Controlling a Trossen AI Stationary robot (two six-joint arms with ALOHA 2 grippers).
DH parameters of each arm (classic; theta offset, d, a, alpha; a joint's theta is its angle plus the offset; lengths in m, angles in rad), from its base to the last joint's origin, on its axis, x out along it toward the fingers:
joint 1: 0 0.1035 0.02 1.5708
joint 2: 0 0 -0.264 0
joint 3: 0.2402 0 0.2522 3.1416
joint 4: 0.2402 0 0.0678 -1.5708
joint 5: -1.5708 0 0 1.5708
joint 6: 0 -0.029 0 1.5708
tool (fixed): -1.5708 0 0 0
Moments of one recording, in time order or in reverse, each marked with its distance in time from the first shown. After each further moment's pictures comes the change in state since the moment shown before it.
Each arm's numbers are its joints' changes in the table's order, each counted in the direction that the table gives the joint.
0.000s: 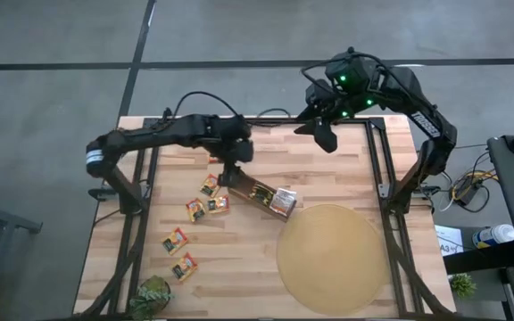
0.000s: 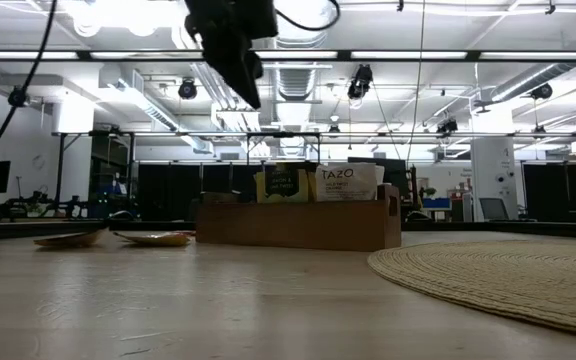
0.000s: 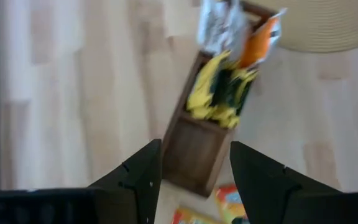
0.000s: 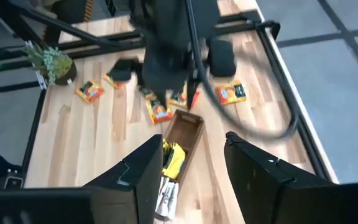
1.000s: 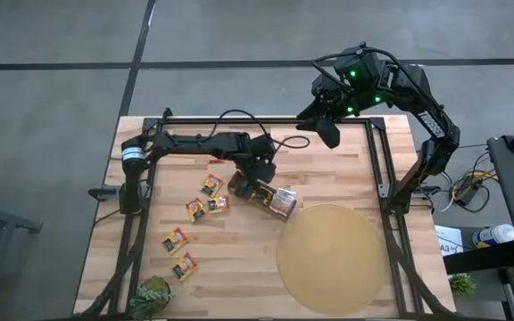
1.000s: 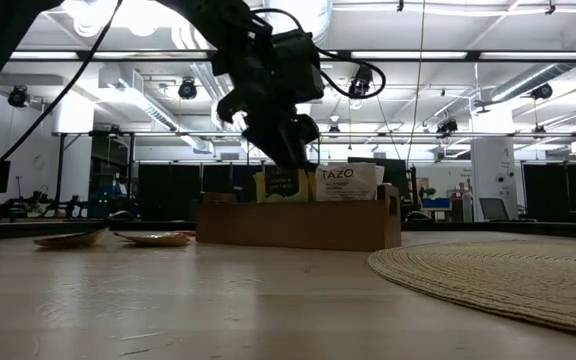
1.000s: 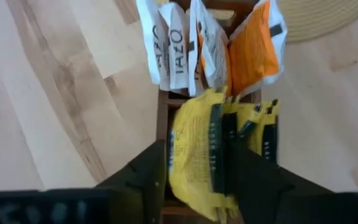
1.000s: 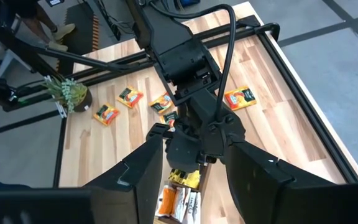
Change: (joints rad) left arm -0.016 -0.296 -0.048 -0.296 0.215 -0.276; right arm 0.000 0.000 0.068 0.006 -0.017 -0.159
